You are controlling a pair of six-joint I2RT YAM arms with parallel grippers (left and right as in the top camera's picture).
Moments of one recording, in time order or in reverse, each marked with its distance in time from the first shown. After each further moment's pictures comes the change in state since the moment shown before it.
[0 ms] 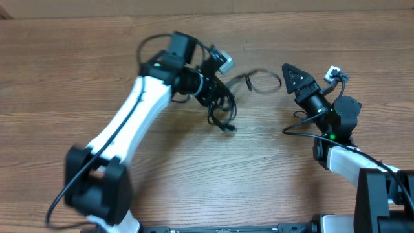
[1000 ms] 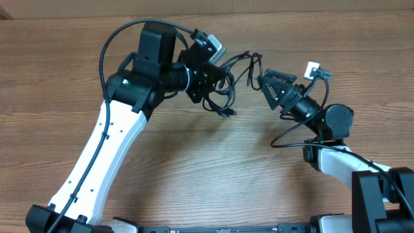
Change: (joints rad) left arm 0.005 -0.246 0.001 0.048 -0.087 -0.041; right arm 0.131 0.000 0.000 0.323 -0.240 -0.001
